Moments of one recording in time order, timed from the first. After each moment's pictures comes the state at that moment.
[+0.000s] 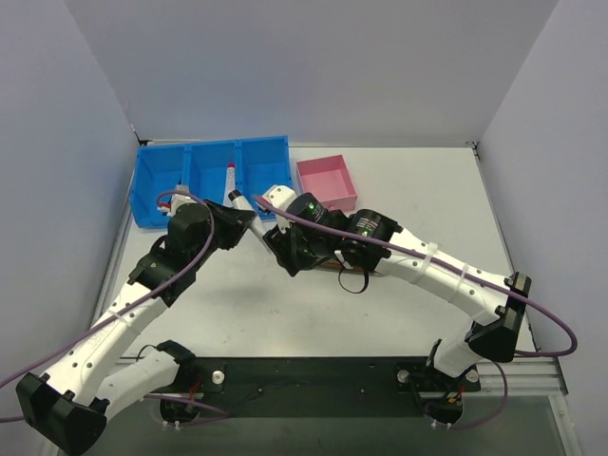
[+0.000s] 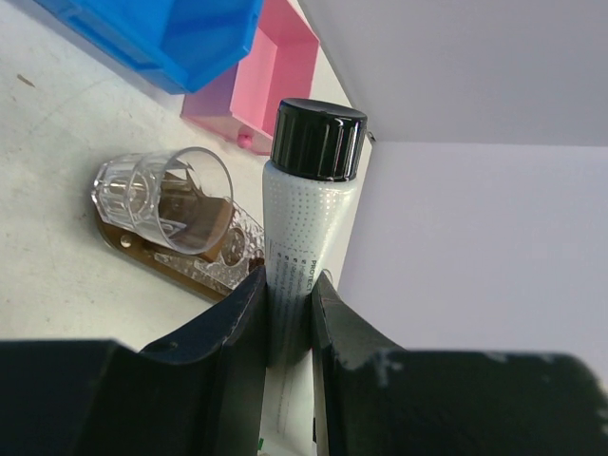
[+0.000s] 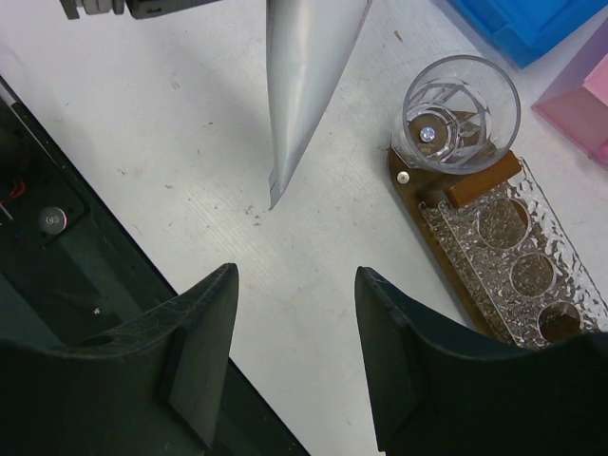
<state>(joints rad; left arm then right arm) -0.53 0.94 0.91 -0.36 -0.19 -1.34 1.08 1.54 1.60 -0.82 0.12 0.13</state>
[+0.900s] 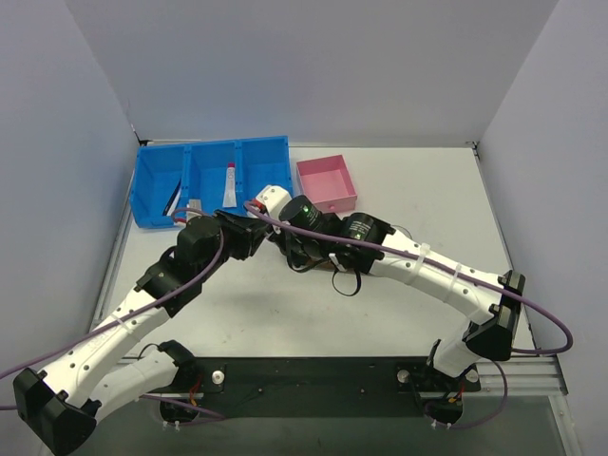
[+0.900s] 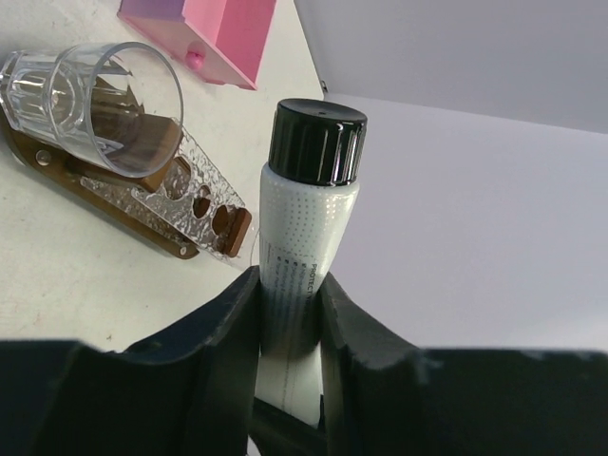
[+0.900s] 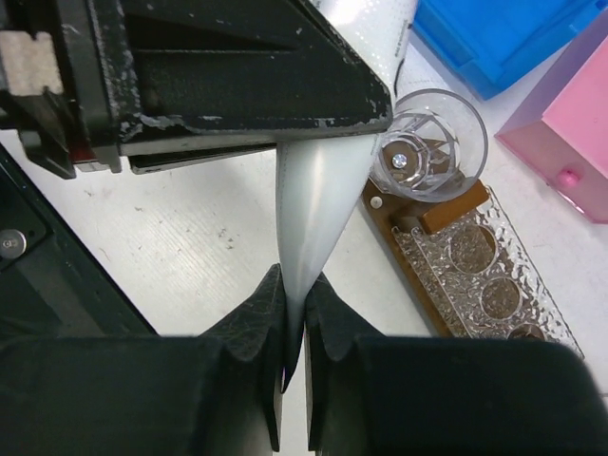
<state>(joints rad) -0.65 0.90 0.82 -0.28 -0.17 -1.58 1.10 1.55 1.58 -0.75 0.19 0.07</state>
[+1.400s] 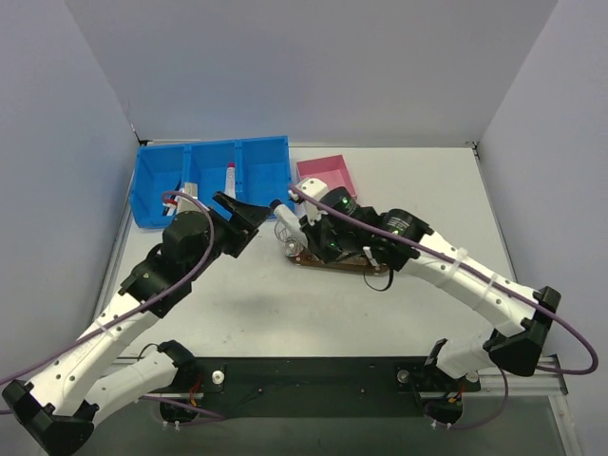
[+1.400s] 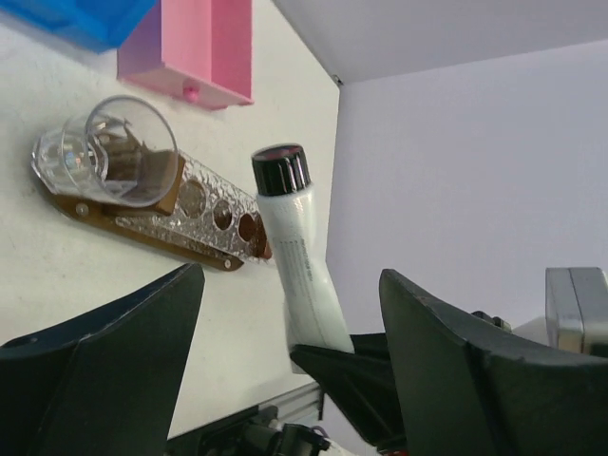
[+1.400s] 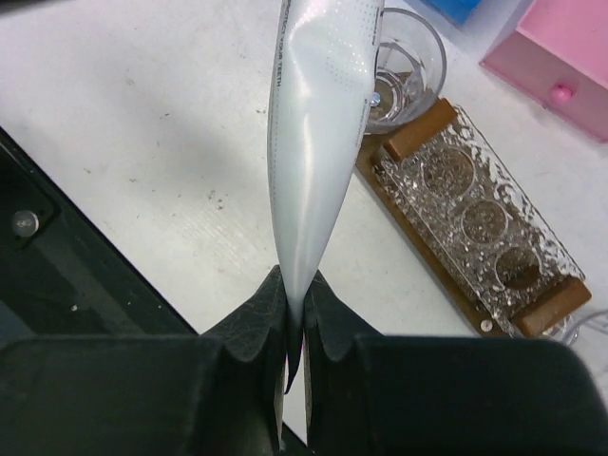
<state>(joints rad) -0.65 0.88 0.91 -0.35 -0.17 -1.33 0.98 1.43 1.47 -0.79 0.12 0.13</state>
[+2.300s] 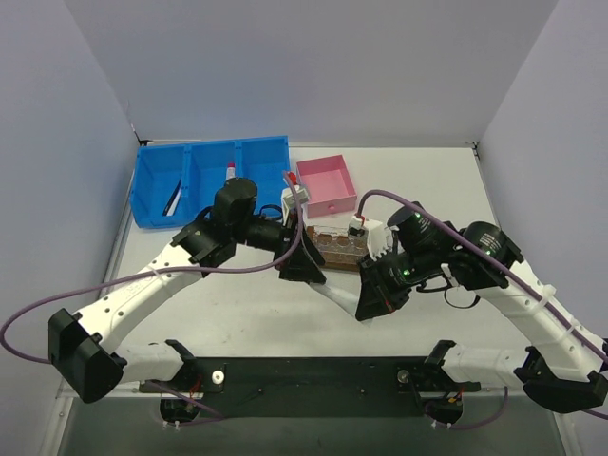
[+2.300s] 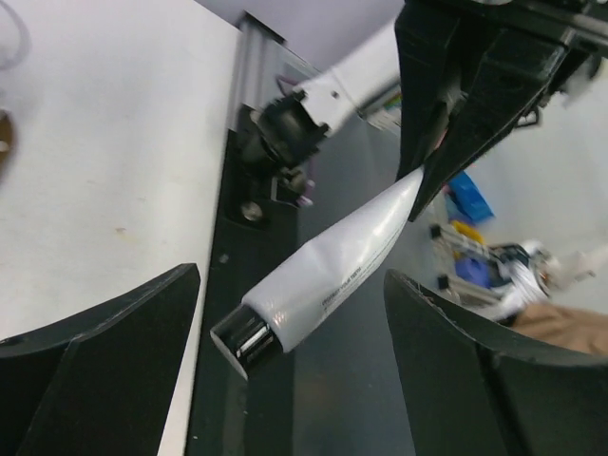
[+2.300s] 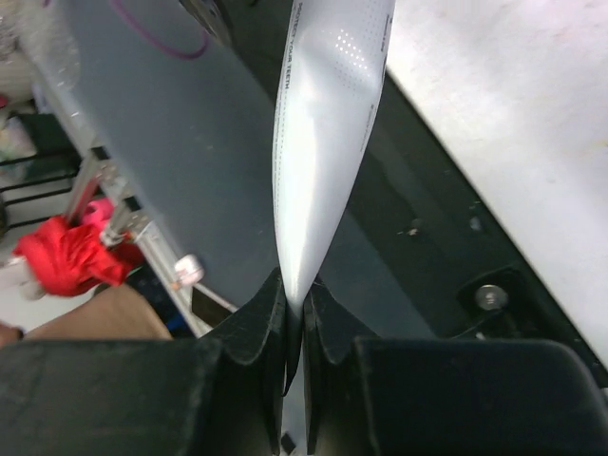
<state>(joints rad) -0.70 1.23 1.14 -0.22 0.95 -0.43 0.87 1.11 1.49 -1.34 -0.44 0.32</state>
